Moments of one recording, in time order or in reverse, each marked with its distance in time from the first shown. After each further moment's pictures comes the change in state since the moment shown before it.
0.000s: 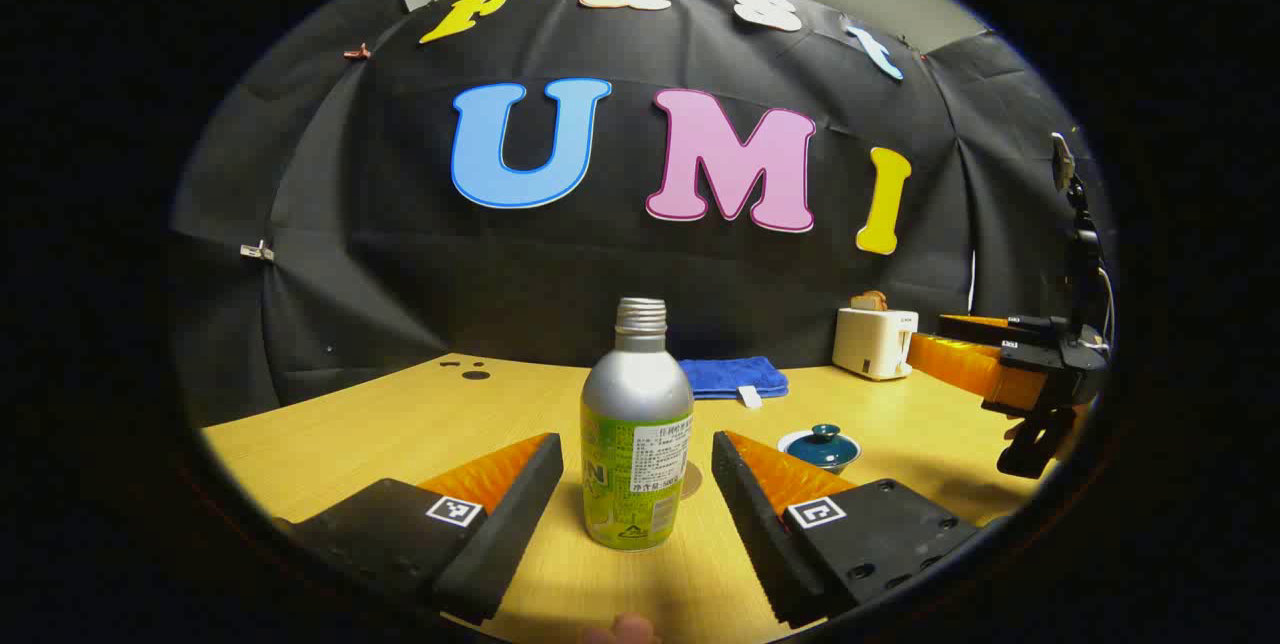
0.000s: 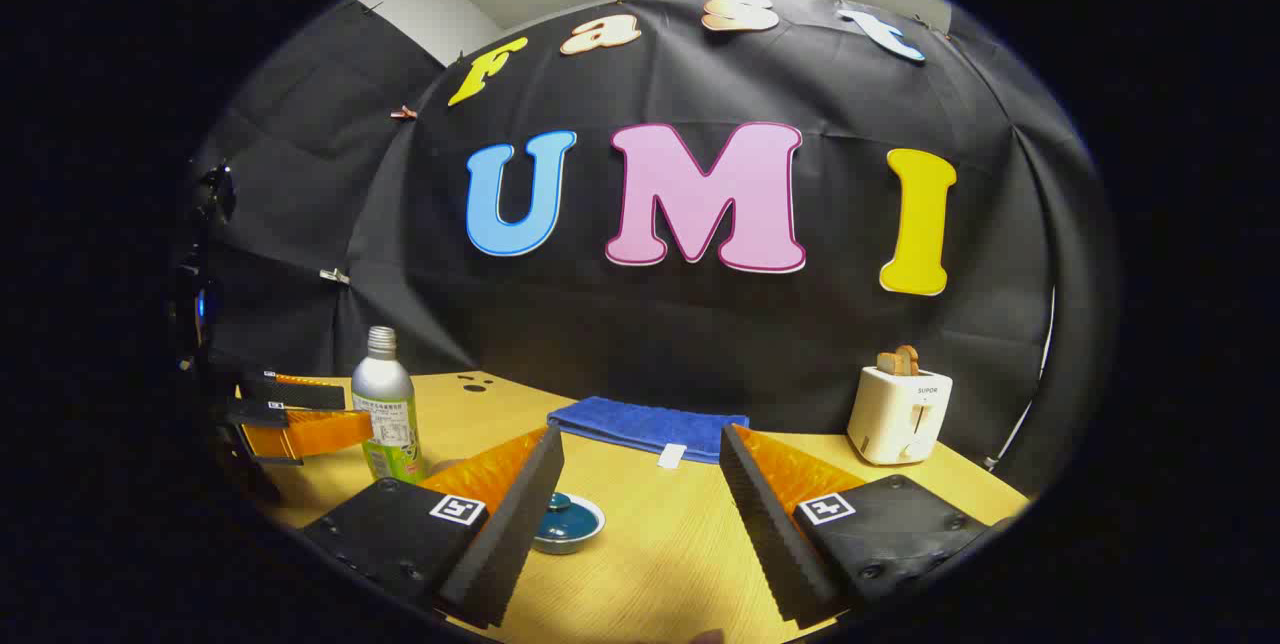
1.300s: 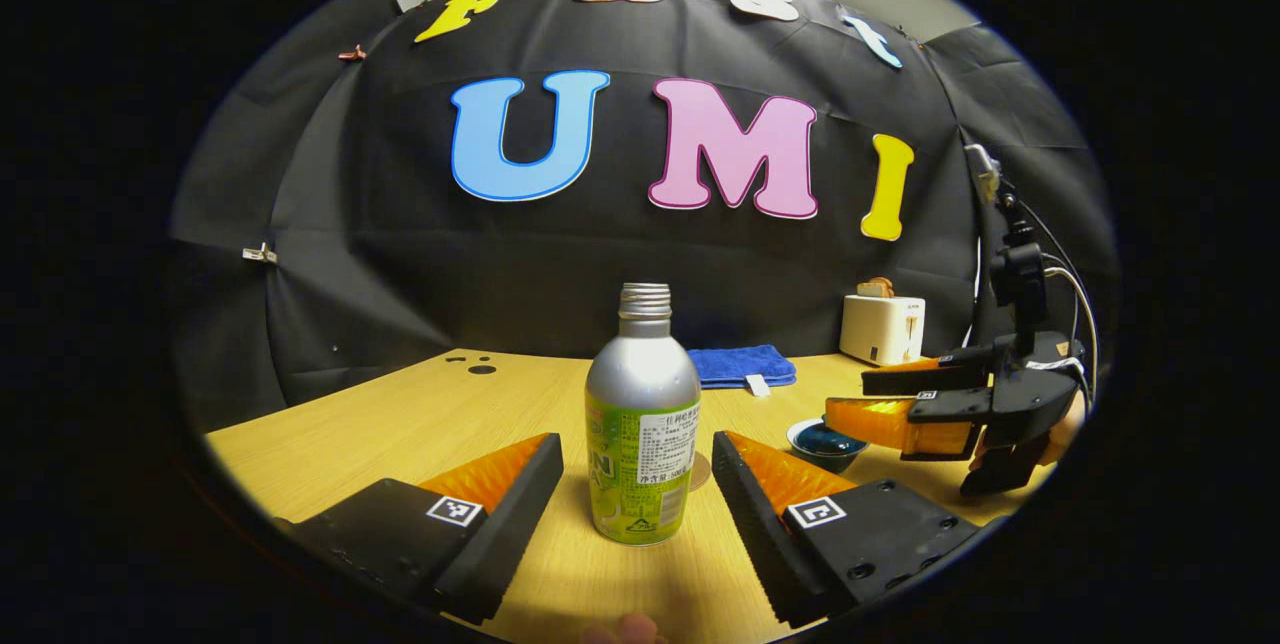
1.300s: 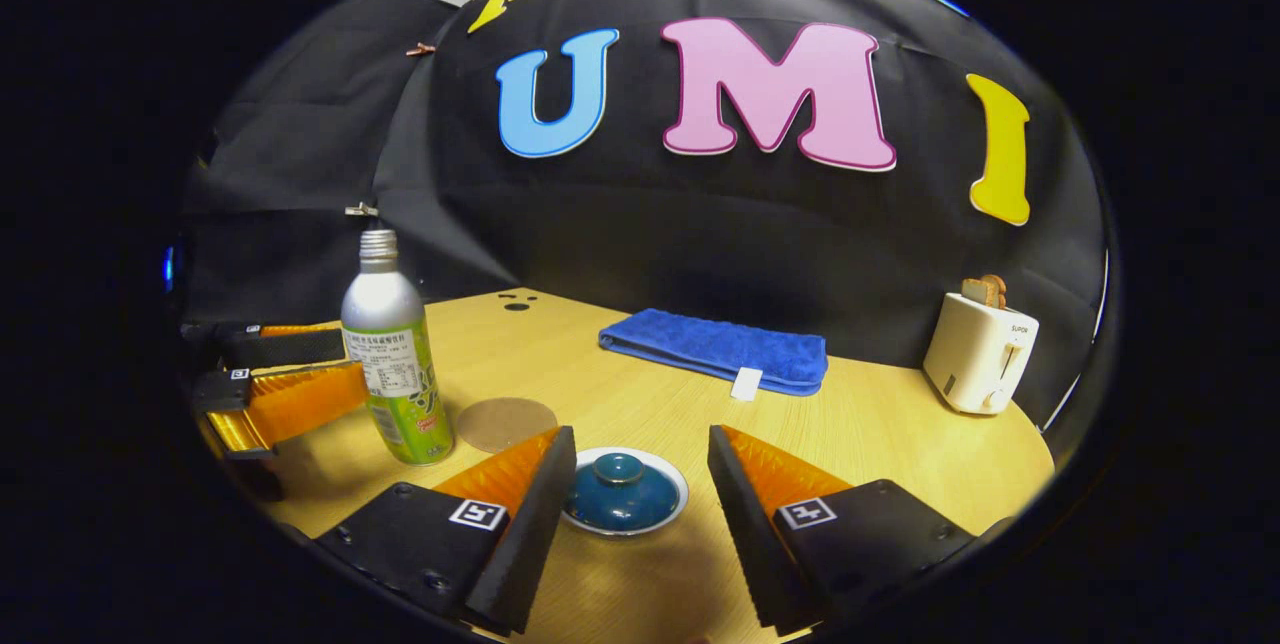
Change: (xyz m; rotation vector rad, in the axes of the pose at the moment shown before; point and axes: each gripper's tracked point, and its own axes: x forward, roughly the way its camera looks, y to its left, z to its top) left arm 0.002 -0.001 -0.005 0.010 0.011 0.005; right arm 0.052 0.058 -0.080 0.028 0.295 0.146
